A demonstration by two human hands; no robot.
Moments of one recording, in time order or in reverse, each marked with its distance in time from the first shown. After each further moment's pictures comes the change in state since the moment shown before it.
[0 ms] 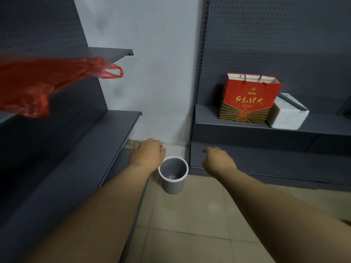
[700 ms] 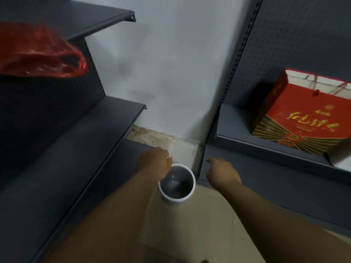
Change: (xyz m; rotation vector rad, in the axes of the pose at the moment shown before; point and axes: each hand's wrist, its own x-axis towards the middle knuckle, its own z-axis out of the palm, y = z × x) left_hand 0.277 -0.030 0.130 0.031 -0.184 -0.212; right_hand 0.321 0.006 0.042 -0.049 -0.222 -0.080
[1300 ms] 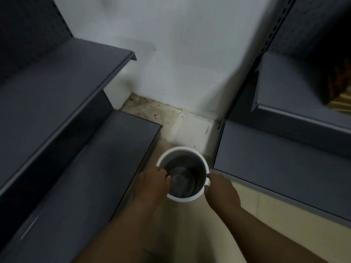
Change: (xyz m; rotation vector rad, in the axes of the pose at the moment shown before) left_hand 0.113 -0.053 0.286 -0.135 -0.173 -0.137; right_hand 0.191 0.072 0.245 0.082 -0.113 0.004
